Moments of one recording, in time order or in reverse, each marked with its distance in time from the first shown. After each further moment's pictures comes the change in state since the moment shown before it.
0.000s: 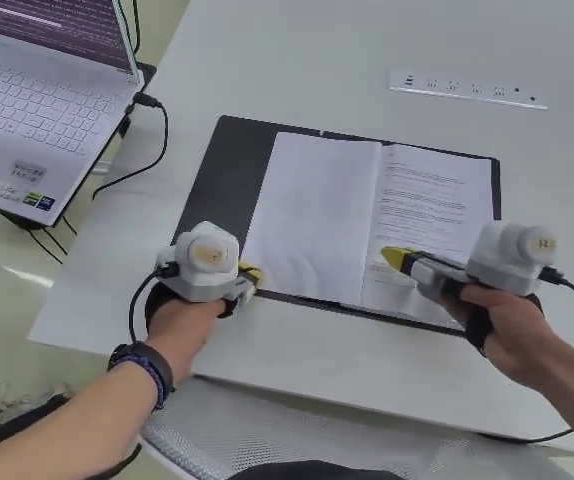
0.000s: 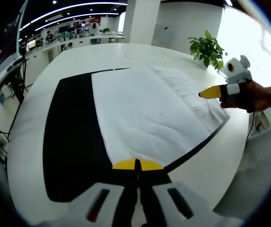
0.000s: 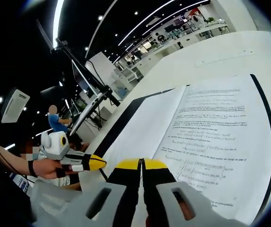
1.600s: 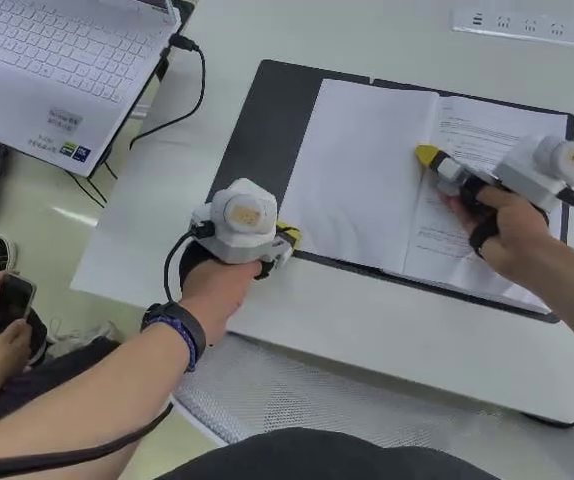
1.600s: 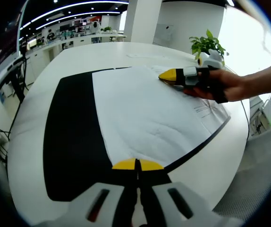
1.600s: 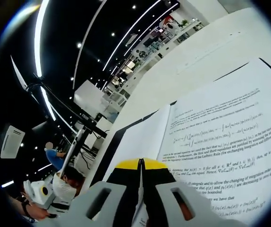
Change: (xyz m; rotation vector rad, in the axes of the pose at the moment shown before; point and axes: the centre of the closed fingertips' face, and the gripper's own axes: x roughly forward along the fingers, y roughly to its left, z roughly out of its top) left arm -0.006 -0.006 0.002 -0.006 0.010 0.007; right arm 0.071 -0.026 0.061 0.224 -0.196 -0.037
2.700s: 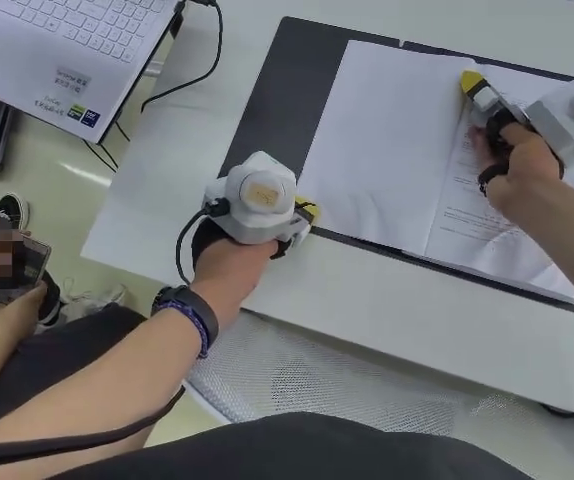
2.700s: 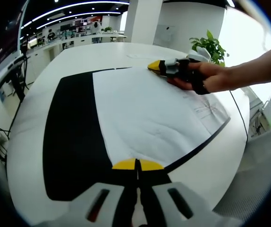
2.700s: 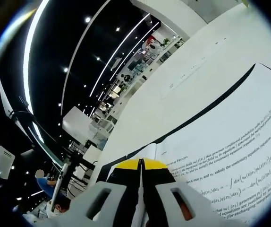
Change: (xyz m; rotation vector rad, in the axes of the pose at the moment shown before) left arm -0.003 0.001 0.004 -0.014 -0.006 -0.001; right arm 0.054 -0.056 0.060 0.084 -0.226 -0.110
